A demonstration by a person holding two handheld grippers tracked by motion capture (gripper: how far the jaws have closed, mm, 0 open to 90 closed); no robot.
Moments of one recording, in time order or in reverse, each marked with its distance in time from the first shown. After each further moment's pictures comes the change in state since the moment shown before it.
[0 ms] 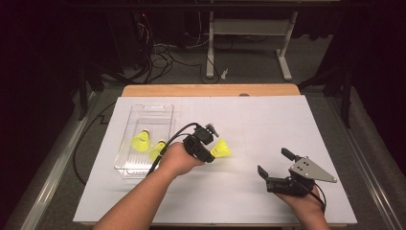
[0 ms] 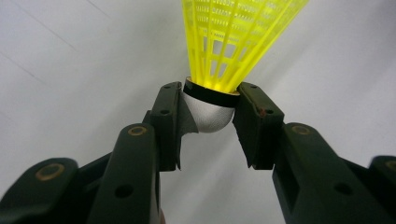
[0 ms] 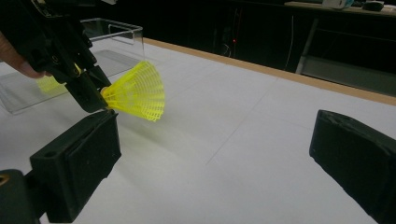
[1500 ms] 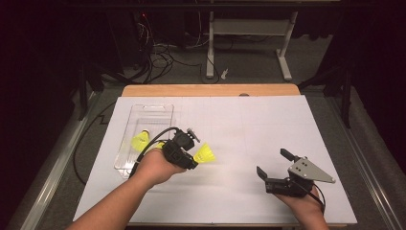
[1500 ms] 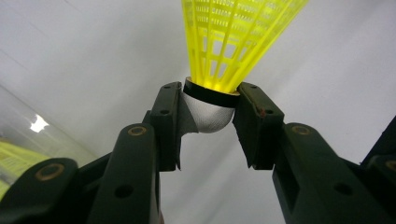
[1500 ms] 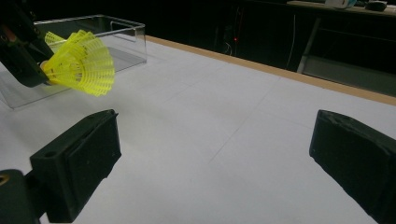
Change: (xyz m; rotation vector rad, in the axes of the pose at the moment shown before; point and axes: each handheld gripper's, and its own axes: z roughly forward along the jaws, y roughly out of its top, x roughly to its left) left arm 0.002 -0.047 -0.044 0.004 0.014 -0.011; right arm 0.003 0.000 0.001 0.006 0.003 -0.010
